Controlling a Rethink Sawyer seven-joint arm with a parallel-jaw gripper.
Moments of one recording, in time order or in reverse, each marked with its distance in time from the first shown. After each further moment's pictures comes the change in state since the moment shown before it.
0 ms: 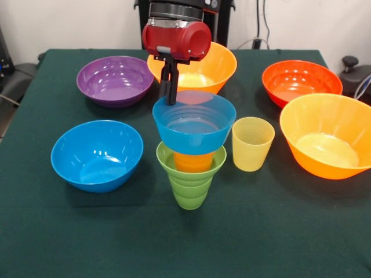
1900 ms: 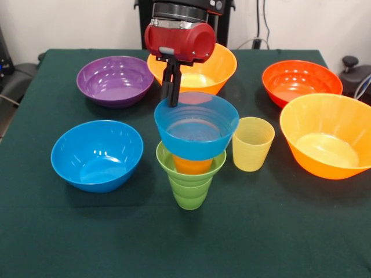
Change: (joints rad) arm 0.065 0.014 -0.061 -0.055 0.021 0.030 0.000
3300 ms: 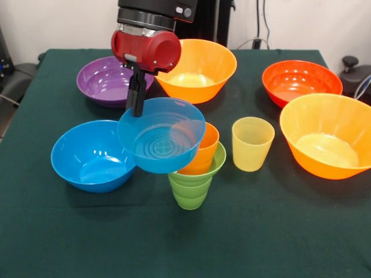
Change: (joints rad) arm -0.027 0.042 -0.039 -0.105 0.022 0.068 0.000
